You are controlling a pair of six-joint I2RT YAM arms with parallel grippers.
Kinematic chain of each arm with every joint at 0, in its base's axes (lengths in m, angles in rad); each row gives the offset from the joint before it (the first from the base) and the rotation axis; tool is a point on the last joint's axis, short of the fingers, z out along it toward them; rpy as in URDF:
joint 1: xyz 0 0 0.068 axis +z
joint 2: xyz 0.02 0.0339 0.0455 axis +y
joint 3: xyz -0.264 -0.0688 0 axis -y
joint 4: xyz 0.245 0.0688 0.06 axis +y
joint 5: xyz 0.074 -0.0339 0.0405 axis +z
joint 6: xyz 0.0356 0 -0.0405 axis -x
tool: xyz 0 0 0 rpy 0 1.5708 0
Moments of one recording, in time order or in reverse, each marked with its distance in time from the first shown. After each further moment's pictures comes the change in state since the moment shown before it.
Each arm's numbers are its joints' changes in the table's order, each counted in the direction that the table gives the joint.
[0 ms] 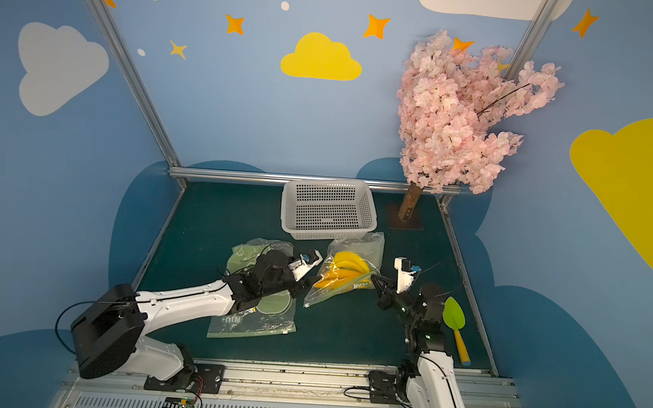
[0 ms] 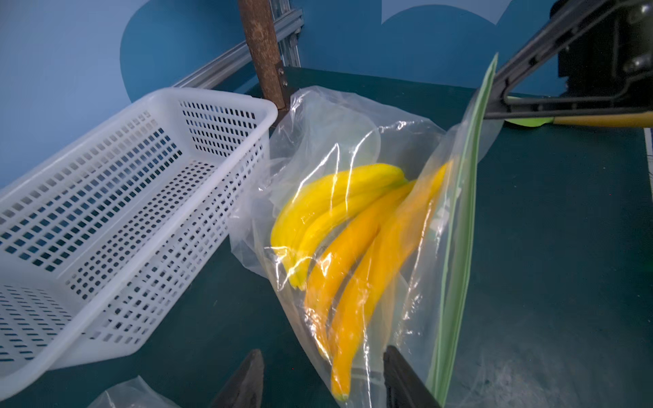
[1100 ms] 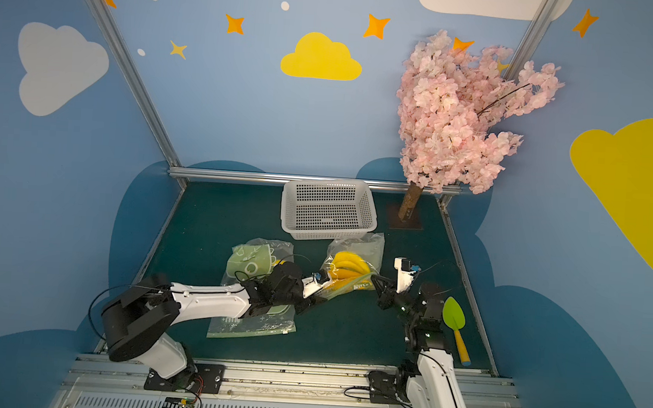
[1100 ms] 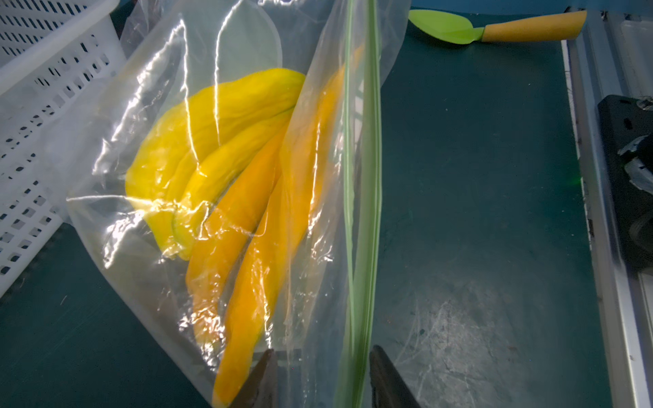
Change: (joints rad) left arm -0.059 0.153 -0.032 -0.007 -0.129 0.000; right arm 0.000 0.027 0.000 0.000 -0.004 -0.004
